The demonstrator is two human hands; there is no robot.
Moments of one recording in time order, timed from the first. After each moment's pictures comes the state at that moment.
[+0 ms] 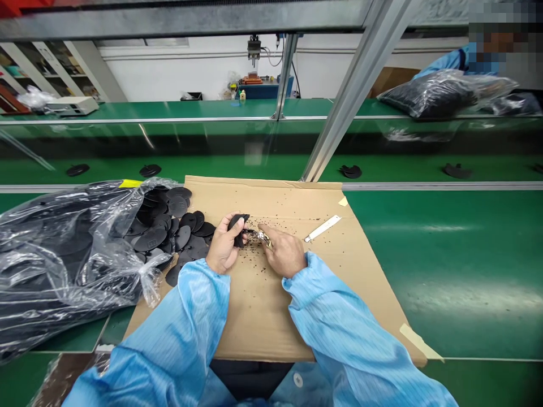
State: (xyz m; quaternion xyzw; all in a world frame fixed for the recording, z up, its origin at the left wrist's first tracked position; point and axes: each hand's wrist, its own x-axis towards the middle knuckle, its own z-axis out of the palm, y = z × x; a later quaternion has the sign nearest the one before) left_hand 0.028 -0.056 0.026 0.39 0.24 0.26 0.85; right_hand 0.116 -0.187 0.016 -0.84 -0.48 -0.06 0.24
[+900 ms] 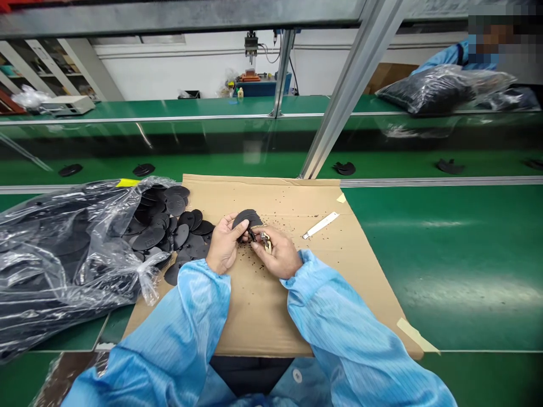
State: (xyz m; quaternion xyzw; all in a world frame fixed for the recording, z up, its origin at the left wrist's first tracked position) left_hand 0.030 -0.061 0.022 0.43 0.23 0.27 0.83; right_hand 0.108 -0.189 0.021 -0.70 -0.52 0.03 0.49
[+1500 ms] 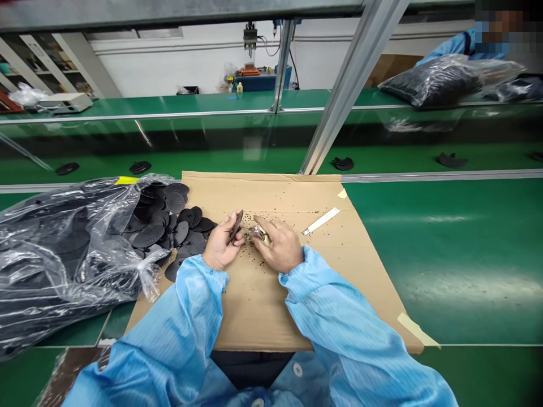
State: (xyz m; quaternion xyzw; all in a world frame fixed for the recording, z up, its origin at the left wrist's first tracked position) left_hand 0.024 -0.051 0.030 0.29 0.24 0.16 0.91; right_hand 0.111 -0.186 0.018 -0.80 -0.50 -0.09 0.32
